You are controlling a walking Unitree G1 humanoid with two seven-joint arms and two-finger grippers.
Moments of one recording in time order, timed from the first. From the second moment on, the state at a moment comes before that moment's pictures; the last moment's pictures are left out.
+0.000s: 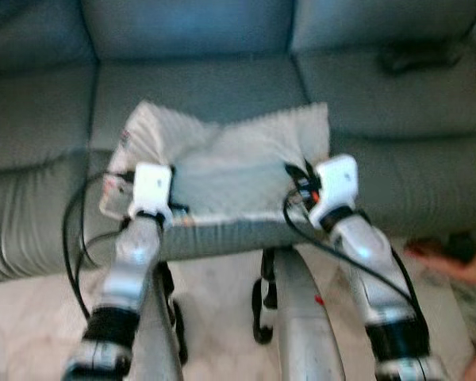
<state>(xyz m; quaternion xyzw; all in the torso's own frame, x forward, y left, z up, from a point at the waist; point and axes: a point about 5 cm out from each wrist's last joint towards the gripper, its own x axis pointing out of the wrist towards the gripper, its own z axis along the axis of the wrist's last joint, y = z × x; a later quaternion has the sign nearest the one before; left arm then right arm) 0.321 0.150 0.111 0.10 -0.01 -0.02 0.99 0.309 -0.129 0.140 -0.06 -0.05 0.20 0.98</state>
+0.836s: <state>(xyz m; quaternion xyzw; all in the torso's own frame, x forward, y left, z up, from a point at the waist) 0.333 0.167 0.123 0.10 -0.04 0.10 0.99 0.337 -0.178 0.141 -0.10 -0.06 0.13 0.98</state>
